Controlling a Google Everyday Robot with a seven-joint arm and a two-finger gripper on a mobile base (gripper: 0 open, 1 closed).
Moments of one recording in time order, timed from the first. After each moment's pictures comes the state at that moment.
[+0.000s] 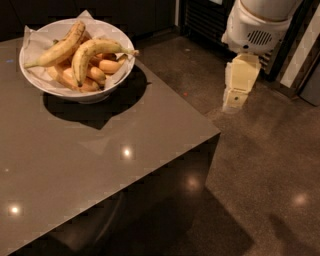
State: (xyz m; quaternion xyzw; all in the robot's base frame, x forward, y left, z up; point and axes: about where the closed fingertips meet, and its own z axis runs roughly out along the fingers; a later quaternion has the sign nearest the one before) arm 0.518 -0.155 0.973 -0.64 0.76 -0.05 0.14
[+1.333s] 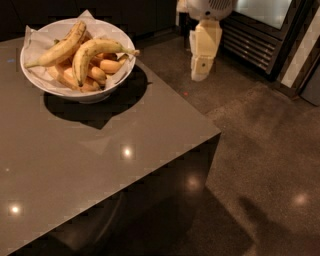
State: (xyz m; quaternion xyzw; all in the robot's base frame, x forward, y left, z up) arm 0.577 -0.078 1.012 -0.73 0.65 -0.05 0.19
